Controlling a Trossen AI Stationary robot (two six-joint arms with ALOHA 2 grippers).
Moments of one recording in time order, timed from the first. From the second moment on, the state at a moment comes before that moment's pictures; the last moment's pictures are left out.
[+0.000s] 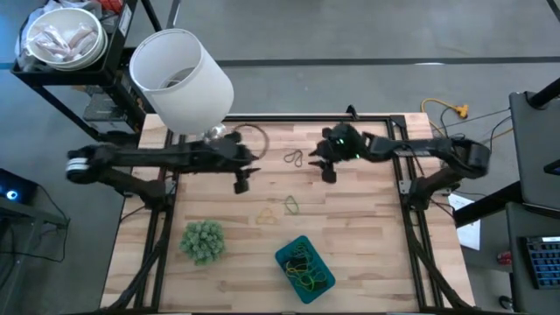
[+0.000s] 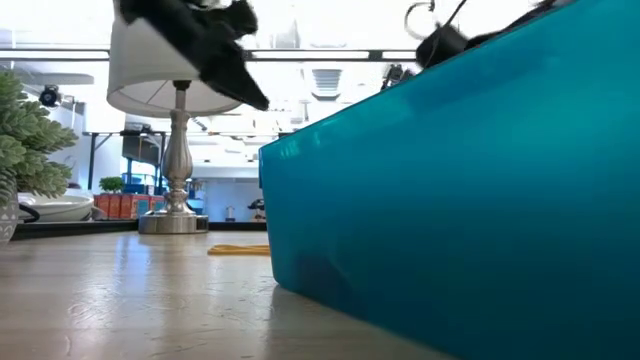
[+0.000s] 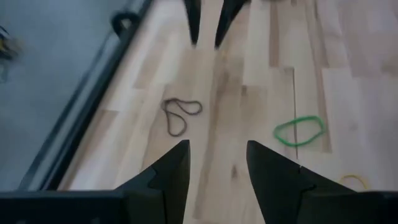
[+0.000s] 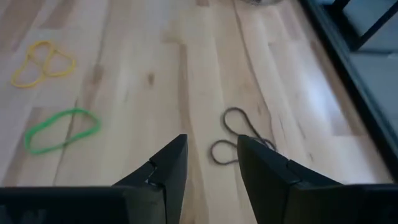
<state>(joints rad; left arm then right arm) 0.15 1.18 0.89 -0.30 -0.16 0.11 -0.41 1.44 0.74 0.04 -0.22 -0.29</state>
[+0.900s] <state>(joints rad) 0.15 0.77 0.52 -0.12 -0.16 0.06 -0.52 2.11 1.51 -0.62 -0.12 -0.17</state>
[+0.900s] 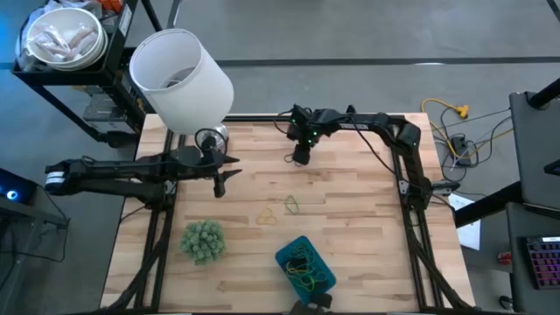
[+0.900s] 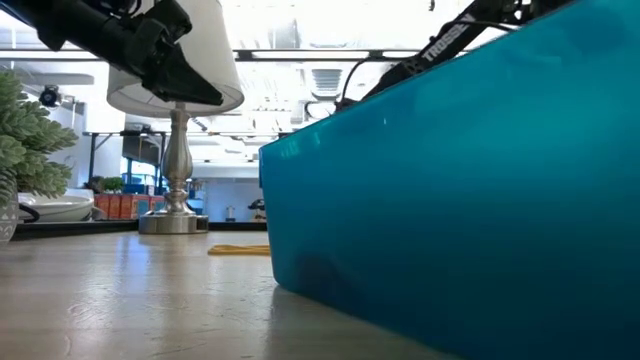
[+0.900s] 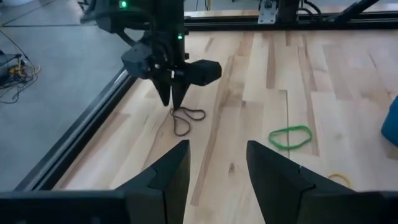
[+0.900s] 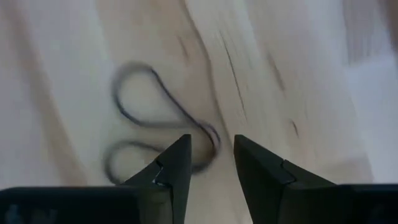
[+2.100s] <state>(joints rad) 0.15 0.77 0.51 -0.11 -0.16 0.06 -0.49 2.12 1.59 -0.83 -0.12 -0.22</state>
